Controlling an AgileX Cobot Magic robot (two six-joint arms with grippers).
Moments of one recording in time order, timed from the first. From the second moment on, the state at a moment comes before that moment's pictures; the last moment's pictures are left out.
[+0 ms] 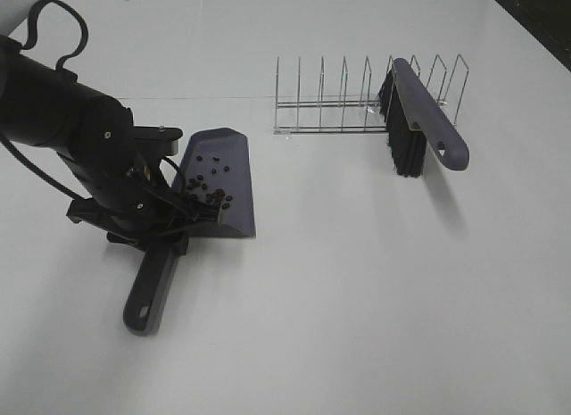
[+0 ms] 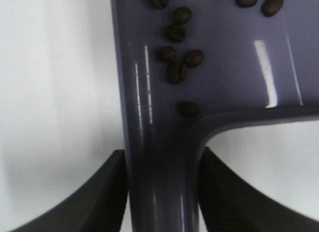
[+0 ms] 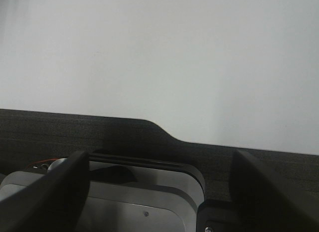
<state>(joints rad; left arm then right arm) -0.50 2.04 -1.12 0.06 0.48 -0.45 0.19 0.68 -0.67 0.17 1.22 0.17</state>
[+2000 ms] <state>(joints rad) -0.50 0.17 -0.51 0.22 1.06 -0.22 0.19 0.25 -0.50 0.17 1.07 -0.12</state>
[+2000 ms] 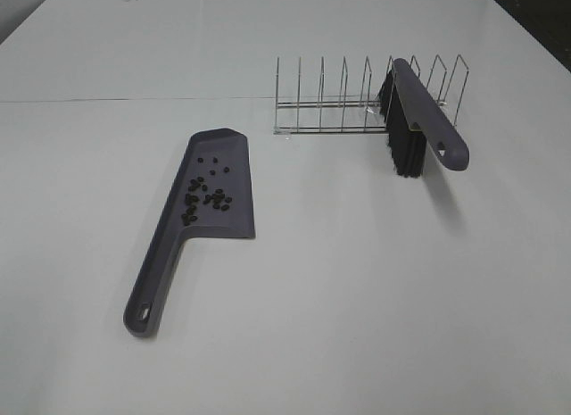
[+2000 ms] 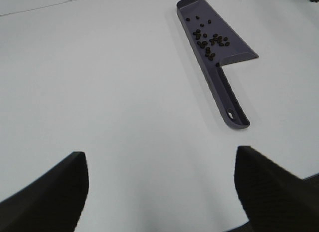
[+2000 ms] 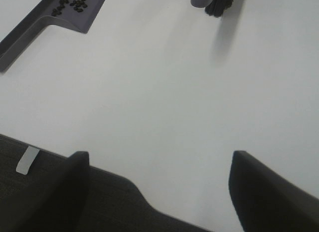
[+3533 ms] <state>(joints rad) -0.03 0.00 -0.51 0.22 1.06 -0.22 -0.03 0.00 -0.50 0.17 1.07 -0.12</state>
